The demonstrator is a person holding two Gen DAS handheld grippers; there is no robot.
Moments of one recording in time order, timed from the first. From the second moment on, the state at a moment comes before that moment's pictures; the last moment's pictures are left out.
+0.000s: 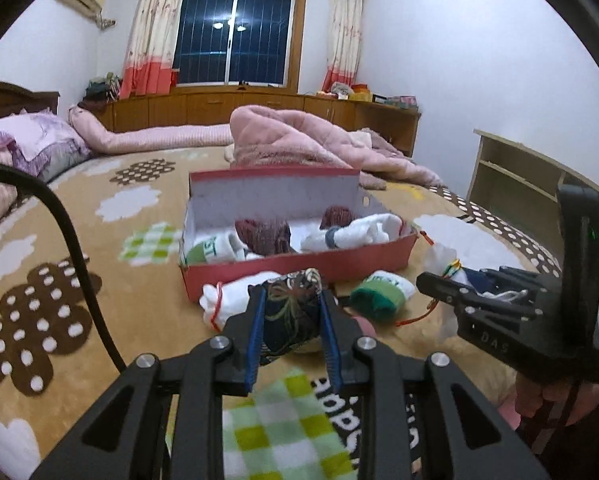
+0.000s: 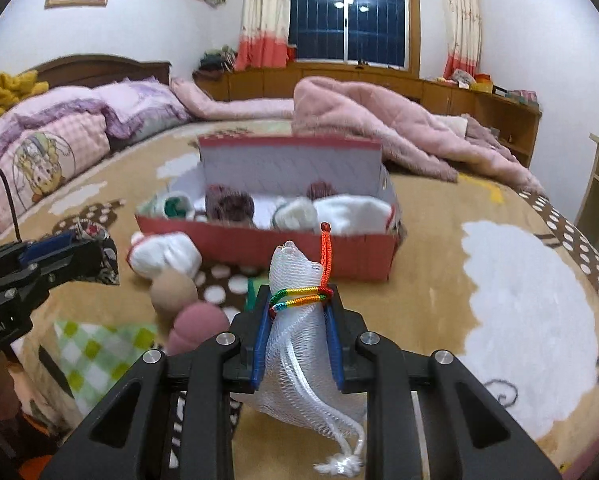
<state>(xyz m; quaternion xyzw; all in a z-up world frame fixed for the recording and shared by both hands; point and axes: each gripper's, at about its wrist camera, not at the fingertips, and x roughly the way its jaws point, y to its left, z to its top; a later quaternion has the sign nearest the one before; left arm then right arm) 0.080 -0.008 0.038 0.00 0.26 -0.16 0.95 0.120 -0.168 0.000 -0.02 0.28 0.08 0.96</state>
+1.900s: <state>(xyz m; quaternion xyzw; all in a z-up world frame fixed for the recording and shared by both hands) 0.257 -0.031 0.003 0.01 0.34 -0.13 0.93 0.298 -0.142 -0.006 0.00 0.36 0.14 0.92</state>
